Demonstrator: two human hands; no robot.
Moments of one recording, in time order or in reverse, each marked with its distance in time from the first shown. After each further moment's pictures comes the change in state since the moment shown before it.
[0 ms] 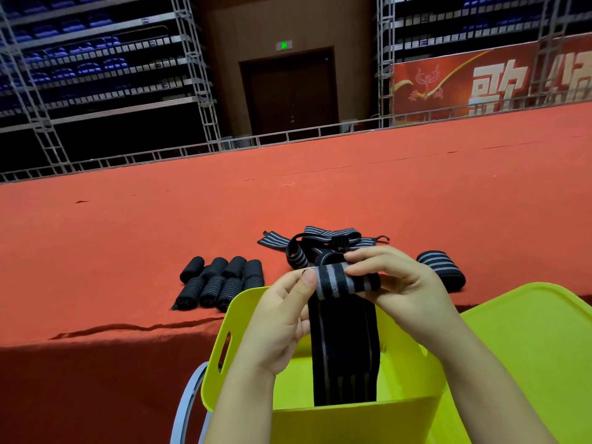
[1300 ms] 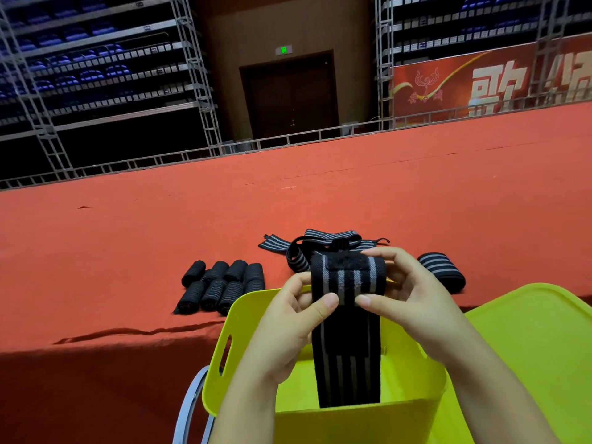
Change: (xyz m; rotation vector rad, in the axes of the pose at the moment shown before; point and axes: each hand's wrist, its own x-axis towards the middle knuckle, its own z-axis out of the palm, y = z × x) left_hand -0.002 -0.009 -0.002 0.082 -0.085 0.035; right_hand -0.009 -0.005 -0.007 0.196 0.052 0.315
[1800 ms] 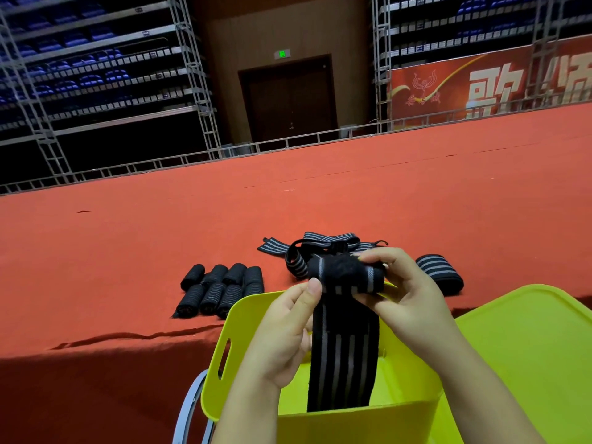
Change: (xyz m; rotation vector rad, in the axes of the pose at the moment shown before) left_hand 0.000 0.003 0.007 -0.094 0.044 -0.079; right_hand 0.000 0.001 0.009 -0.187 0.065 -0.246
